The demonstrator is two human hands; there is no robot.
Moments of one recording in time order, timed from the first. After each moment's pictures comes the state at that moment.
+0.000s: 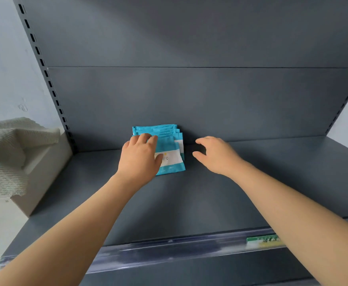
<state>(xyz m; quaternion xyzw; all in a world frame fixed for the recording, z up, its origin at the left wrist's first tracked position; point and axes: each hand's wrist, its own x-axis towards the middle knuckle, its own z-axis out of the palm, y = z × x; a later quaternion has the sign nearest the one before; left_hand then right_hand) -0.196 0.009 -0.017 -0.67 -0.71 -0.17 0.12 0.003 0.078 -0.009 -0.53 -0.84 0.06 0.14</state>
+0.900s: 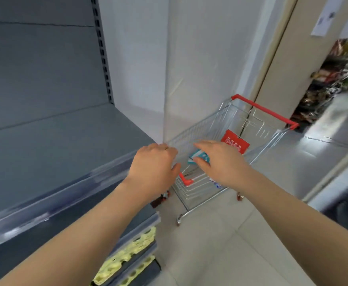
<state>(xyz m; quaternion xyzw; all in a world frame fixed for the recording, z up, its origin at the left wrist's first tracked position) 0.394 -0.014 -0.043 -0.90 -0.41 -0.17 0.04 0.570 -0.061 -0.034 -0.69 -0.71 -0.04 0.12</state>
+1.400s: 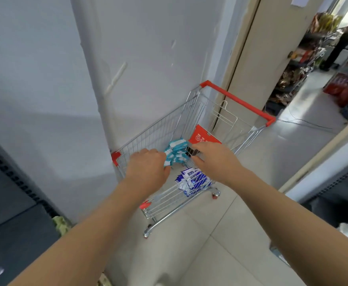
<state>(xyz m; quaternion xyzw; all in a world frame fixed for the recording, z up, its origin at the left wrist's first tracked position) 0.663 0.144 -0.122 -0.91 -0.41 -0.05 0.01 0.839 0.076 -0.110 -0.77 -0.63 0.00 0.07</state>
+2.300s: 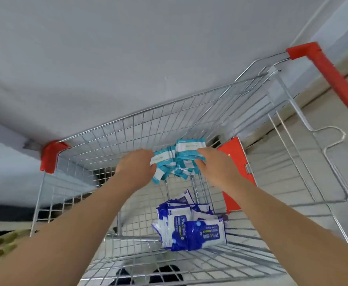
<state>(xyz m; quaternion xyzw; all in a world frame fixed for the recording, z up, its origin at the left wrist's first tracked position) 0.936 0.474 -0.396 -0.73 -0.65 0.07 -0.20 1.152 0.457 -0.384 -0.67 -0.71 0.19 -0.02</state>
